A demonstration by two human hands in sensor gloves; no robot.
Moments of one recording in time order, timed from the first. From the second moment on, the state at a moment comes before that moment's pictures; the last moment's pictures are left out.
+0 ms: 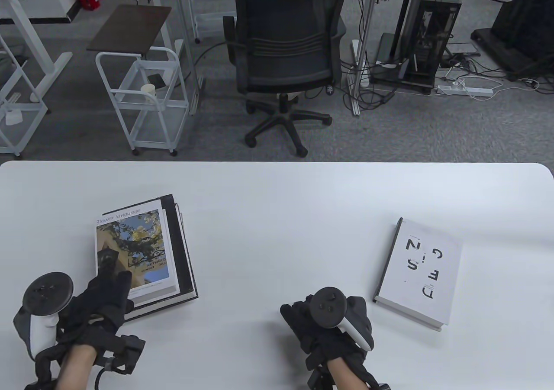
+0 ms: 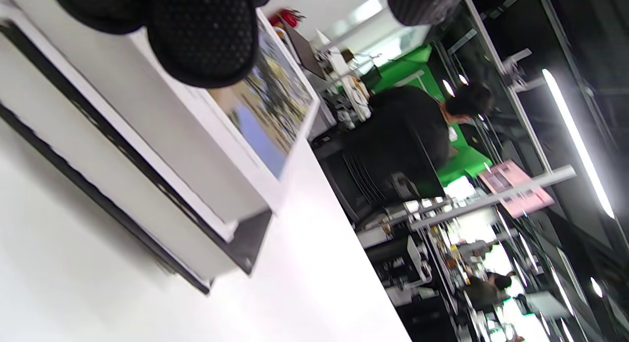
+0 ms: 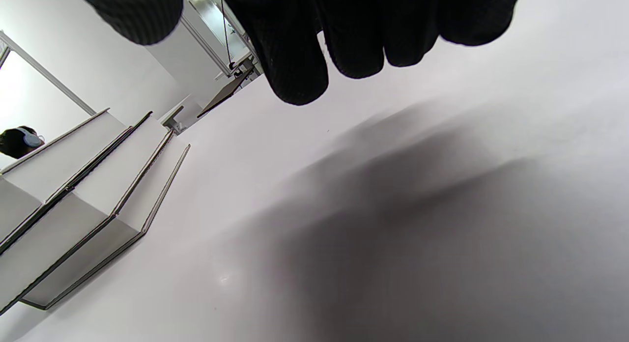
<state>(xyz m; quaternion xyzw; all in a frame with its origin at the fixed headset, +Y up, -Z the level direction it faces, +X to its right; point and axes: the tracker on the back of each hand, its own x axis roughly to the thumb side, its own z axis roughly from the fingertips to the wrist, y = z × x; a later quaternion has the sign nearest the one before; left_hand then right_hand) -0.346 -0.638 -0.261 -0.05 0.11 0.48 0.87 0.077 -0.747 -0.274 0.05 0.14 0.95 0.27</state>
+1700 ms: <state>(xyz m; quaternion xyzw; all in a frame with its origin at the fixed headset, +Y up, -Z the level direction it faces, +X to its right) -0.191 -0.753 -0.269 -0.16 -0.11 0.37 0.91 0.071 -0.729 -0.265 0.06 0.08 0.97 0.20</state>
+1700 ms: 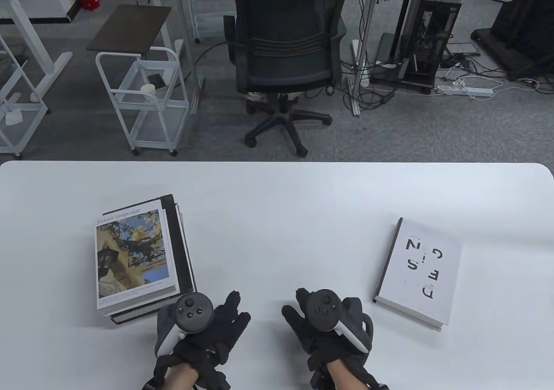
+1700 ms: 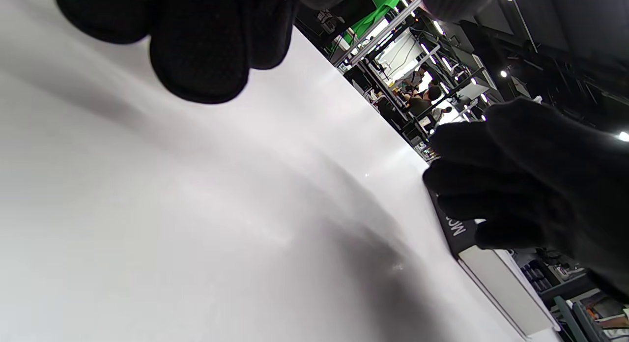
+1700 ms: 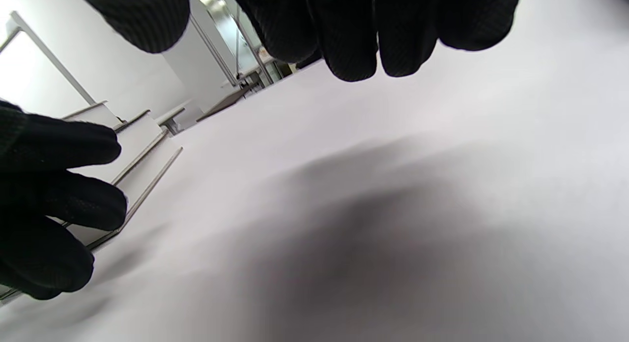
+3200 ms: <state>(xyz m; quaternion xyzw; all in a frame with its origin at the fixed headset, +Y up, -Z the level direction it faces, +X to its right) -0.213 -0.762 -0.272 -0.19 -0.08 0.38 0.90 0.194 -0.753 -0.275 -0.18 0.16 0.97 0.02</state>
